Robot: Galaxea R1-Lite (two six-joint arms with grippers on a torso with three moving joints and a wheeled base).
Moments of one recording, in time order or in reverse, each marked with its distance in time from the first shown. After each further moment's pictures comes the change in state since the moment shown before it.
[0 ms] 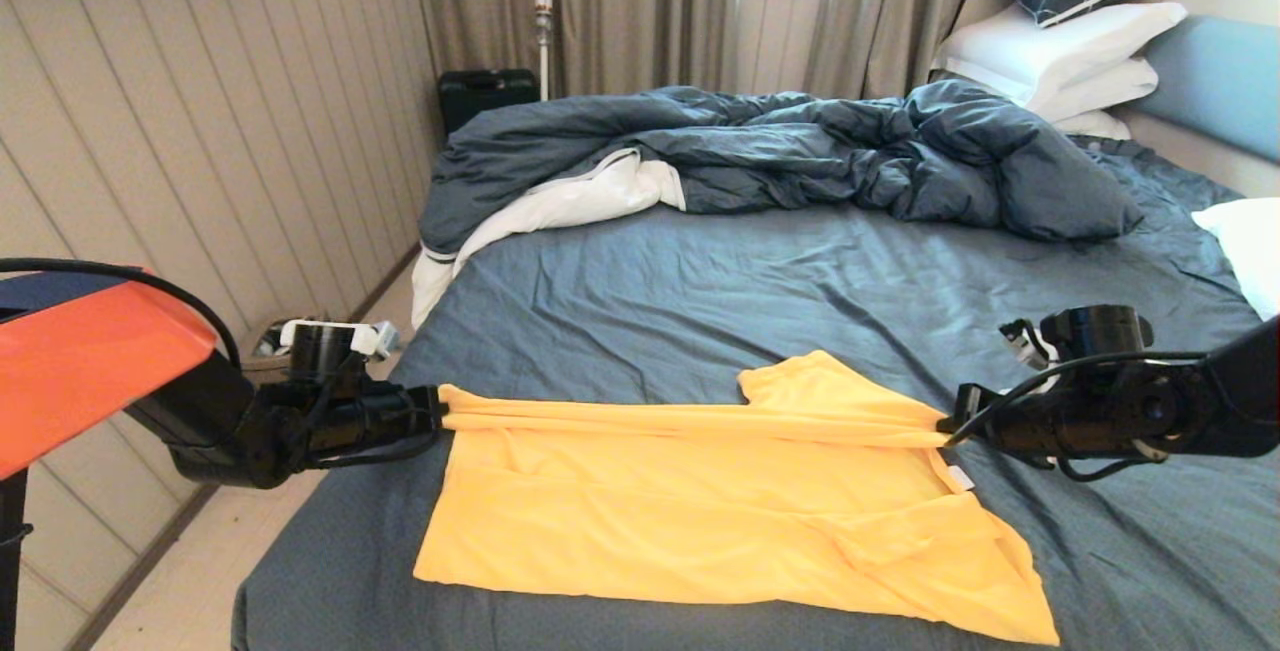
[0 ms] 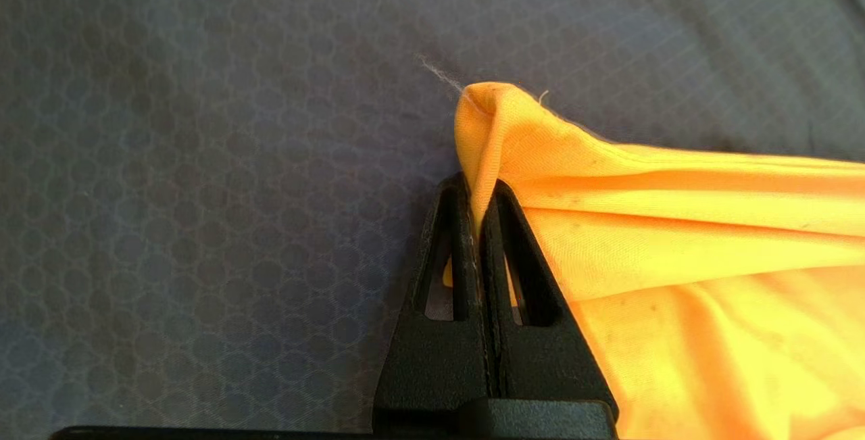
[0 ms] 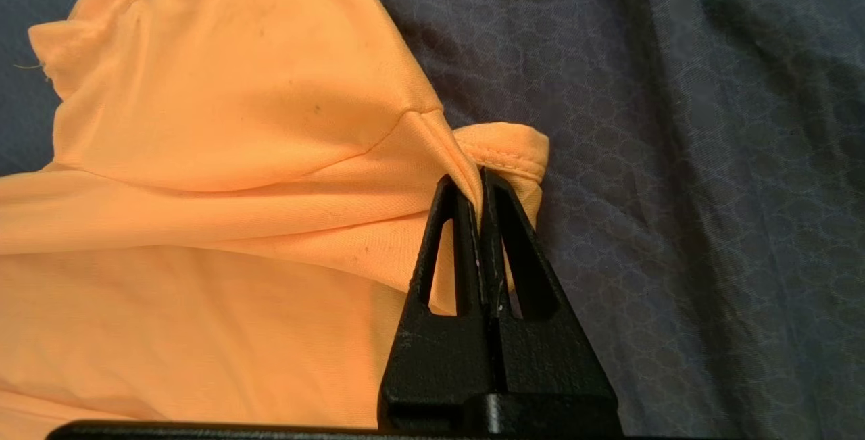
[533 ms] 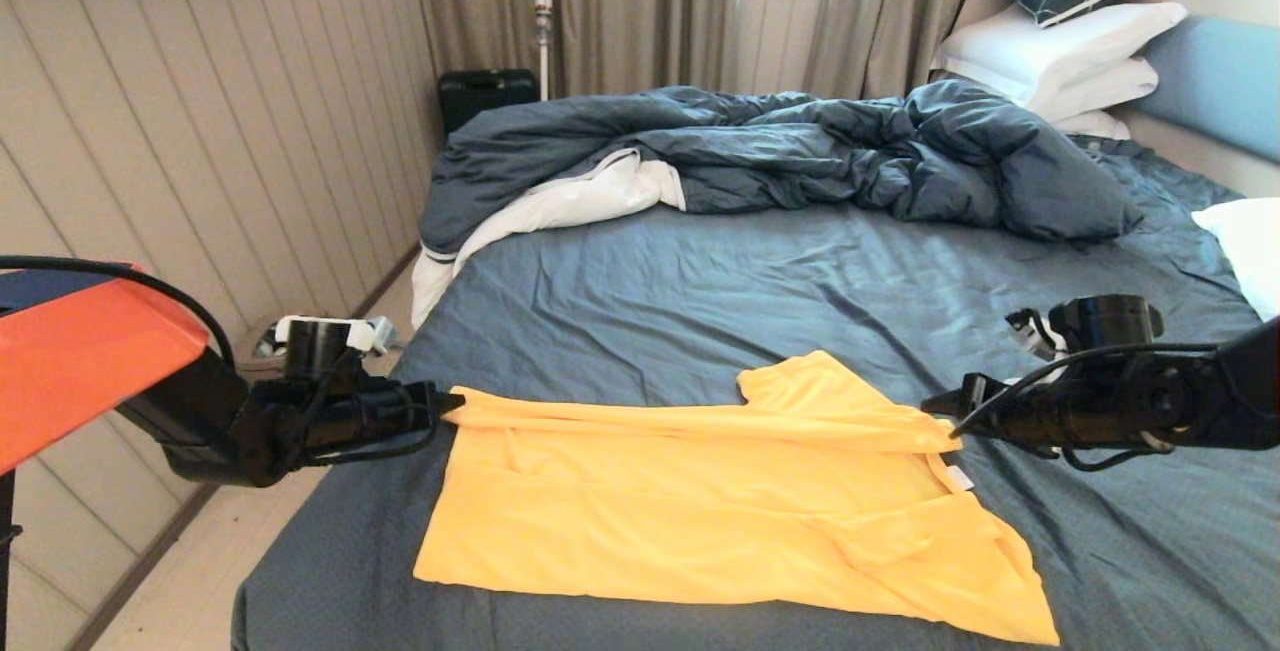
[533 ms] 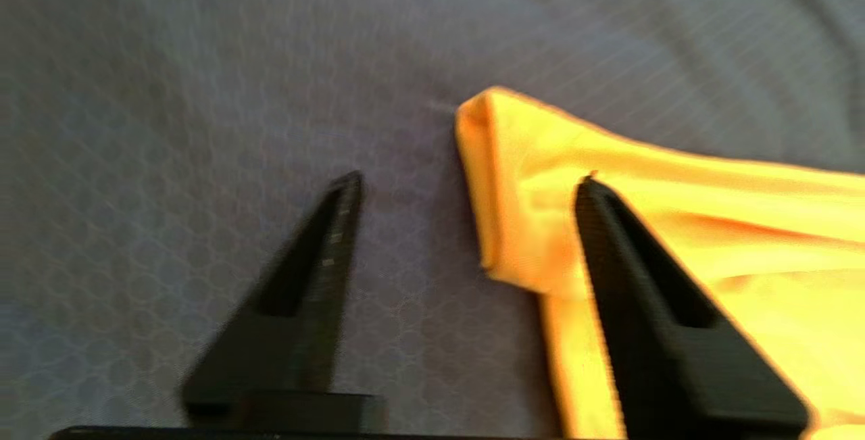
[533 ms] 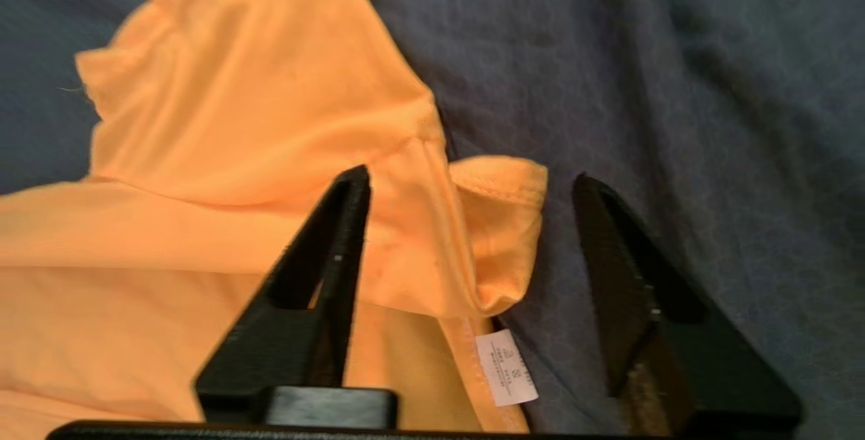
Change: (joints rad) left arm -0.003 -0.026 0.006 -0.005 0.001 0.000; right arm -0.007 -0.020 -0.023 0.003 0.016 -0.003
